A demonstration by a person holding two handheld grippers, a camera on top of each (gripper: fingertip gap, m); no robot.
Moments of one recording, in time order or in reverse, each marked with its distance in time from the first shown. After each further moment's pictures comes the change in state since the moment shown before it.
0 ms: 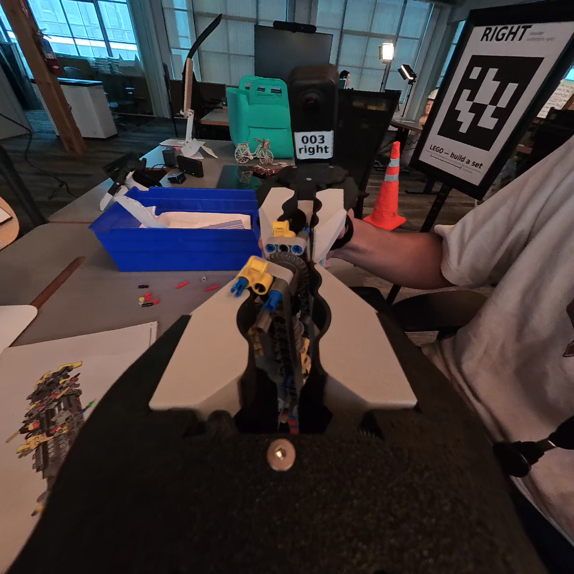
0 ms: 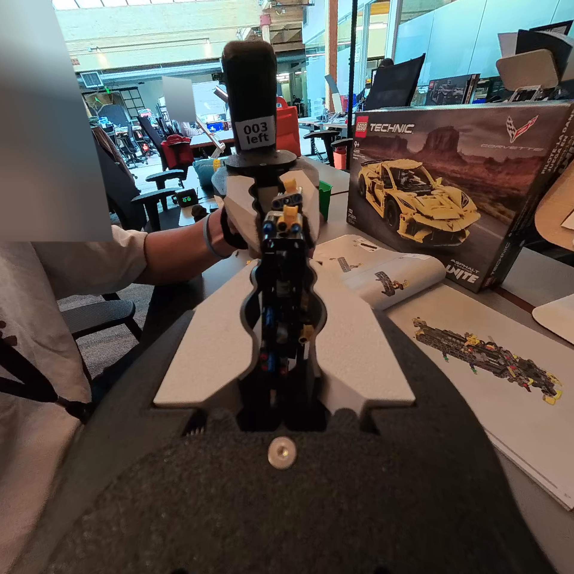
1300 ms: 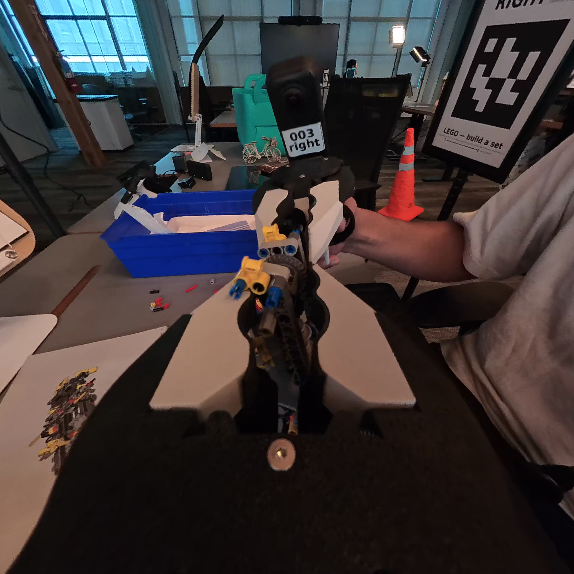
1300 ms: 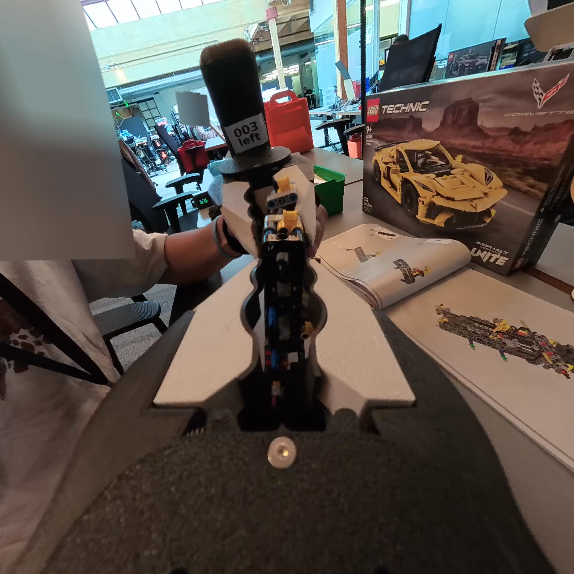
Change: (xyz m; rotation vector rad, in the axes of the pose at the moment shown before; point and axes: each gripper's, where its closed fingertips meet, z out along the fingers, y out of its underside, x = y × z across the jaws) left arm 0.008 0.003 0.009 -0.010 -0.037 0.073; right arm -0.004 0.005 -0.005 -0.017 -0.043 0.089
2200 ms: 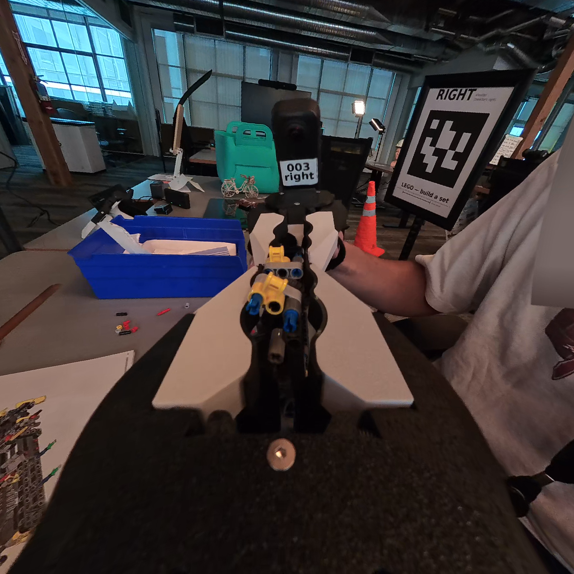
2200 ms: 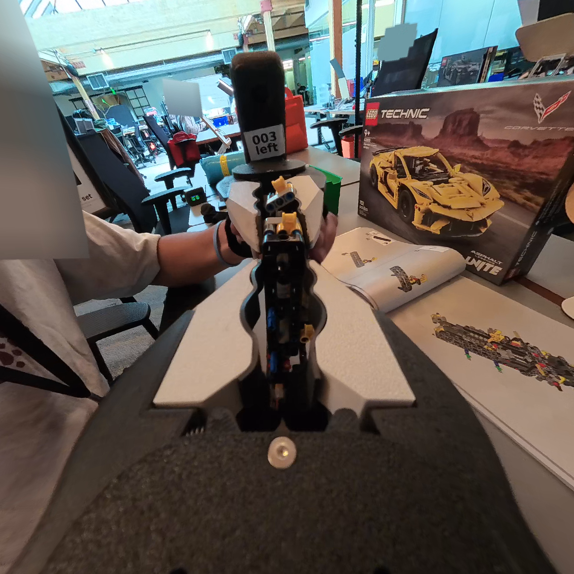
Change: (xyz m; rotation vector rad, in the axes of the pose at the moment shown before) left arm 0.002 -0.014 -0.006 0.137 0.089 -0.100; right arm -0.005 -0.006 0.014 -0.011 0.025 -0.037
